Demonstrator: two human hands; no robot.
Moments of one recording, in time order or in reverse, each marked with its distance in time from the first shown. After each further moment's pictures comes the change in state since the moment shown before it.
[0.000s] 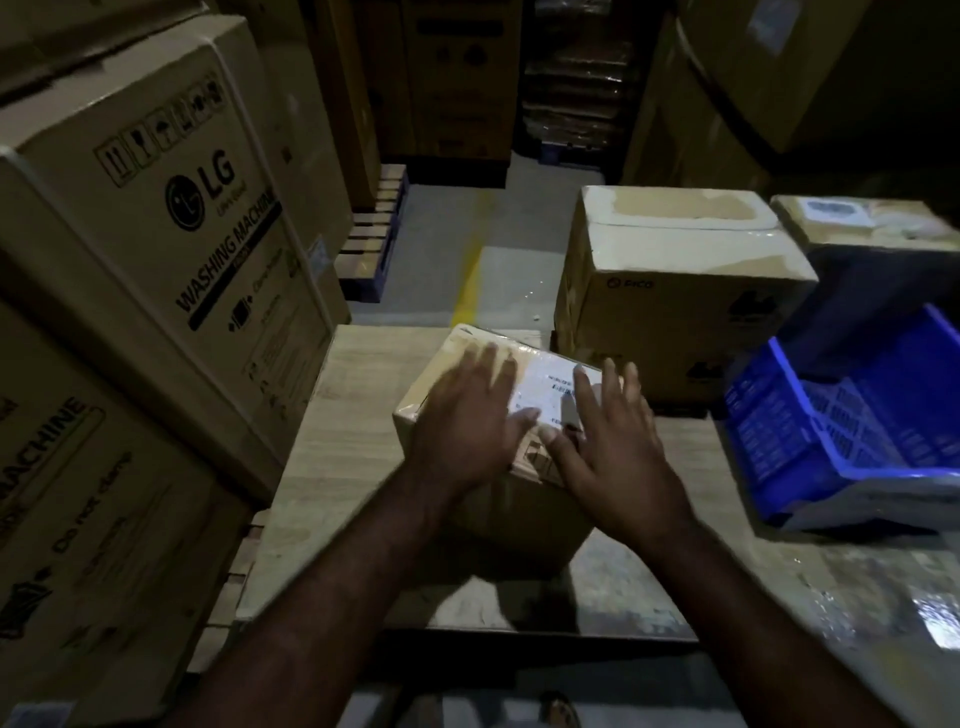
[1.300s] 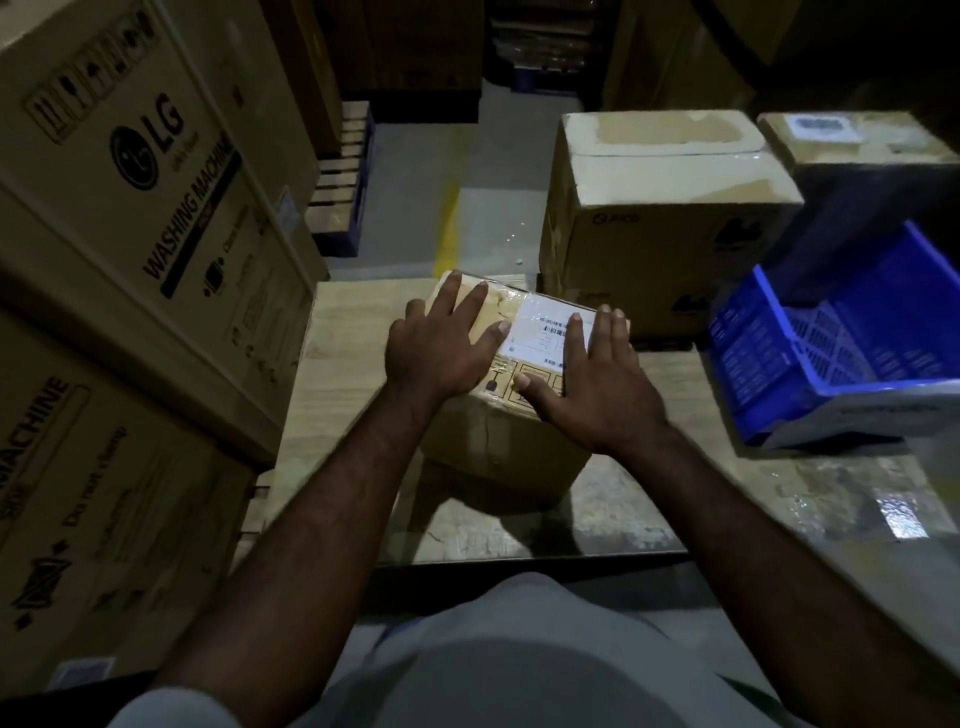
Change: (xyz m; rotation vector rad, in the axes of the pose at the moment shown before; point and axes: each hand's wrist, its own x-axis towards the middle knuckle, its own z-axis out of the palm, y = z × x) left_hand 0.031 -0.032 0.001 0.080 0.024 -0.160; right_hand 0.019 0.002 0.015 -0.246 -0.140 0.130
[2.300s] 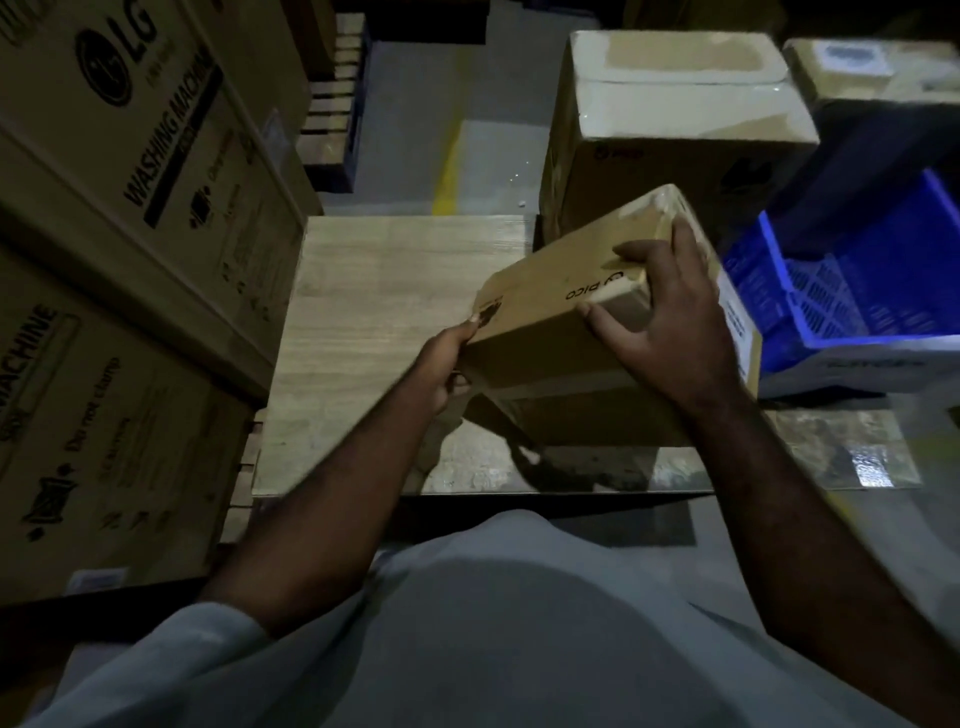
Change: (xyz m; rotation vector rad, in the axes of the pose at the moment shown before) left_hand -0.045 0.019 0.066 -1.427 -0.431 -0.857; right_hand -0.027 0.058 -0.037 0.402 0.347 -0.100
